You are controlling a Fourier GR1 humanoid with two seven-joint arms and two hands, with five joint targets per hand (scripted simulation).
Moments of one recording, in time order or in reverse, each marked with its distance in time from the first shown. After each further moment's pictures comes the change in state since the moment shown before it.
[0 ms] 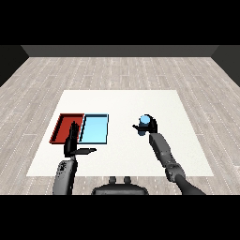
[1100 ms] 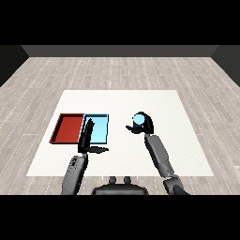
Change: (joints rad) left arm -0.080 -0.045 -0.177 0.032 -0.010 0.056 0.068; right arm 0.199 0.071 0.211 -0.573 0.035 -0.076 0.183
